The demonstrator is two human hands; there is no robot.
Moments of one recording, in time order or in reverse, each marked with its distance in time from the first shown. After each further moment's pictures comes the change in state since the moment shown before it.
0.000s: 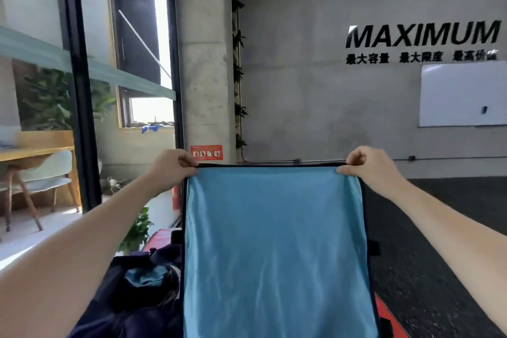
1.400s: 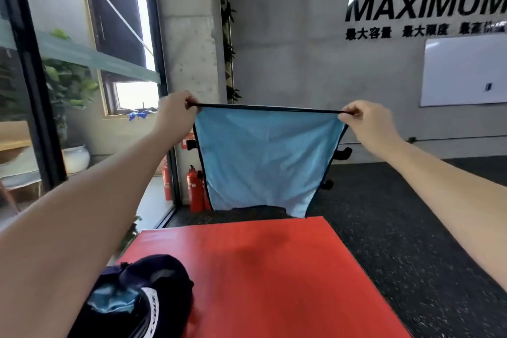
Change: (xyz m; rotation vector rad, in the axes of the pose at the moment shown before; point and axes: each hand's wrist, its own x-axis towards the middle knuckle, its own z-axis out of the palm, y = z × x) left_hand 0.168 0.027 0.074 0.153 0.348 0.237; right_hand 0.152 0.048 0.042 -0.122 0.217 -0.187
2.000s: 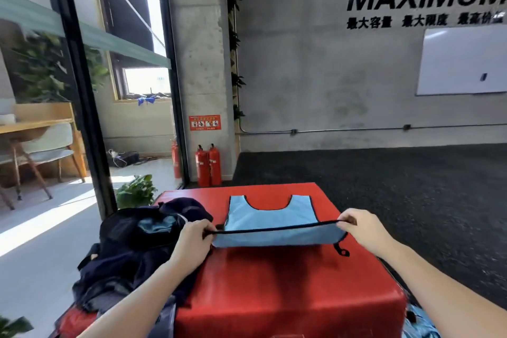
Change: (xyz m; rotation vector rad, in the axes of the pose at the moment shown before) left_hand -0.391 -0.061 -0.038 0.023 -0.455 -0.240; right_hand -0.338 0.016 -0.027 -0.081 -0.517 0.302
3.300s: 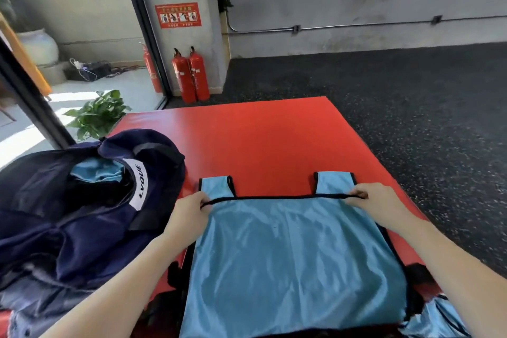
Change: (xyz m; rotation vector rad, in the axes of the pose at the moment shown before) left_hand 0.059 -0.084 0.161 0.072 -0.293 -0.221; right_hand 0.079 0.124 0.137 -0.013 -0.282 0.236
